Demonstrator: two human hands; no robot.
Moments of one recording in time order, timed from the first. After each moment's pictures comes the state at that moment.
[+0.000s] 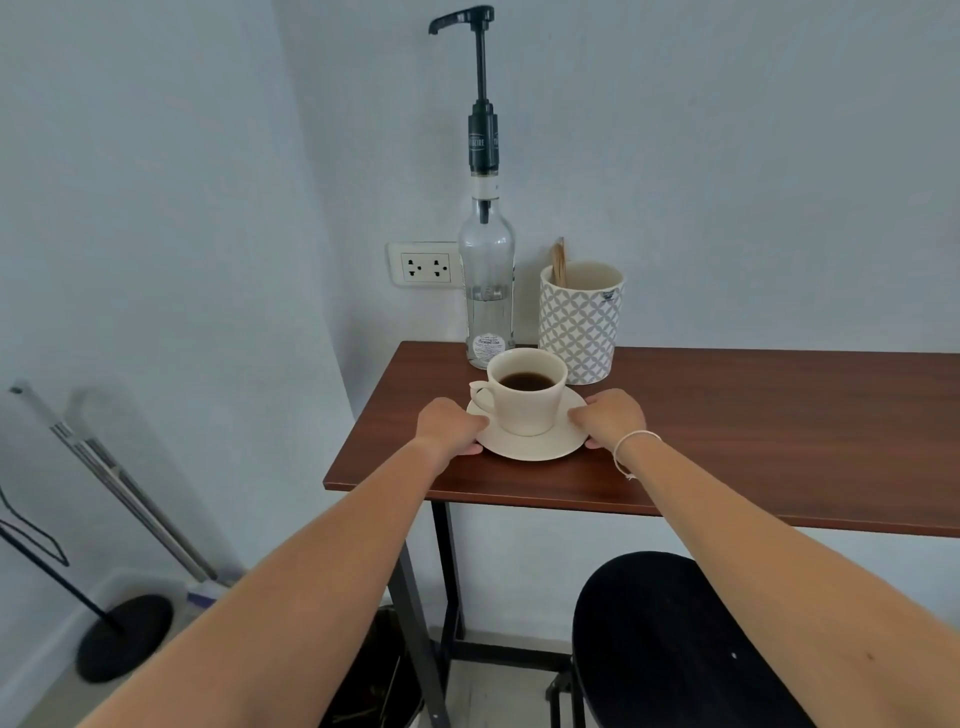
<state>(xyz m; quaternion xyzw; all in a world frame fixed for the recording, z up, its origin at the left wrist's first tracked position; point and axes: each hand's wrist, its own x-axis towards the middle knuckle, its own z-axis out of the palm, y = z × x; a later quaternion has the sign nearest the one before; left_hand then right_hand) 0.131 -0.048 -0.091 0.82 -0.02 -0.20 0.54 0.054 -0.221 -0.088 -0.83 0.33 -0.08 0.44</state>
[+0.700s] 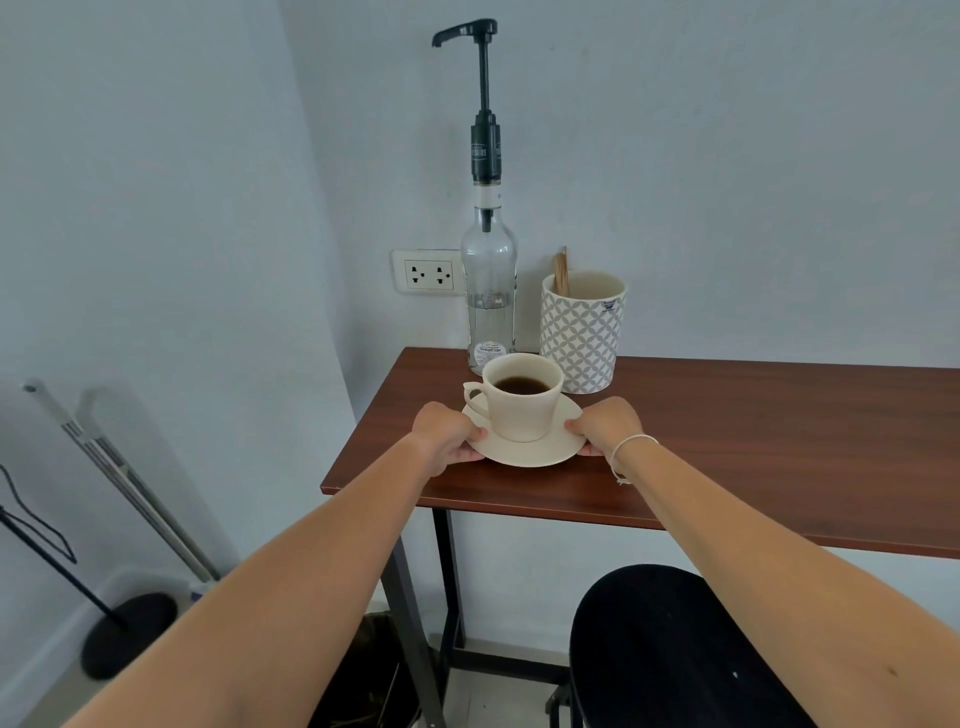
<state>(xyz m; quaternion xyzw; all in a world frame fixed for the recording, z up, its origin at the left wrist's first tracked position) 0.122 -0.048 -0.072 0.72 0.05 -0.27 0.63 0.066 -0.223 -0.089 -0.71 0.37 -0.05 0.59</state>
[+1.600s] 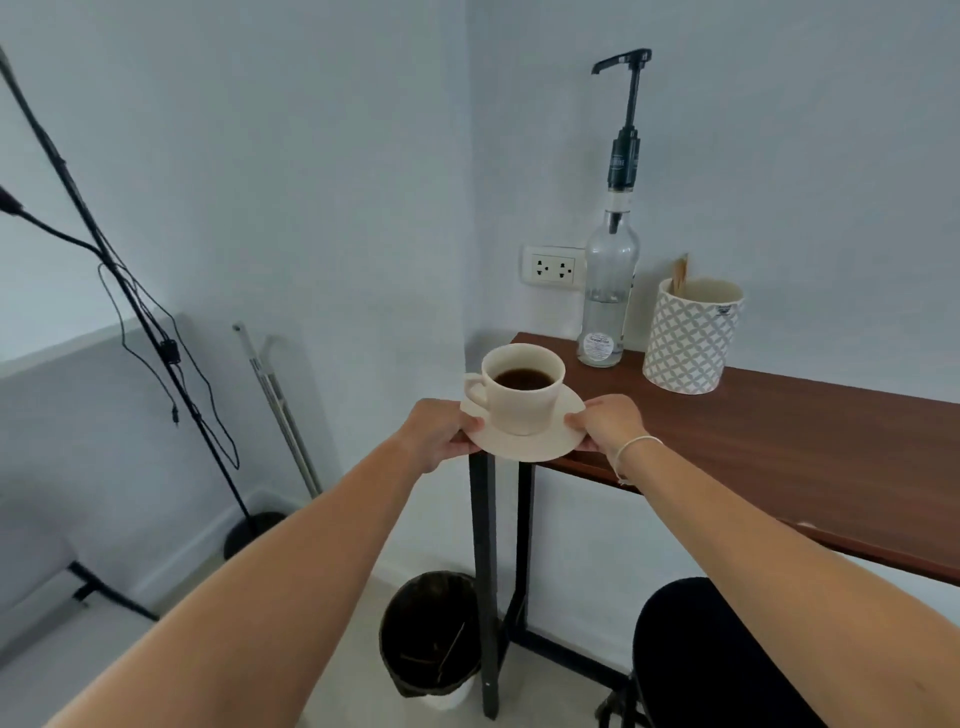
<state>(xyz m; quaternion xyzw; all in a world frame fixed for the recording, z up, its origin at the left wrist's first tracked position) 0.055 0.080 -0.057 0.68 0.08 -0.17 0.71 0.039 -0.112 -0.068 -0.74 0.23 -0.02 0.63</state>
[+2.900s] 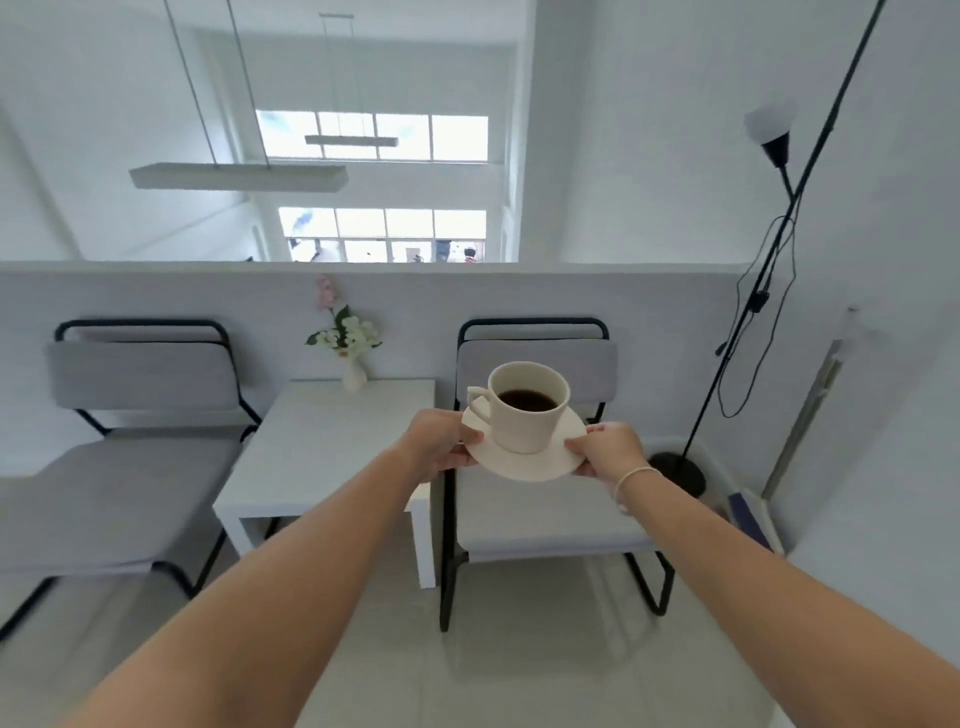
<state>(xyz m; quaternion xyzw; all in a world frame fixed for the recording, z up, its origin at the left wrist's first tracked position) -0.454 0.611 -0.093 0.55 0.42 0.19 0.69 -0.299 0.491 -0.108 -0.74 -0.14 0.31 0.58</state>
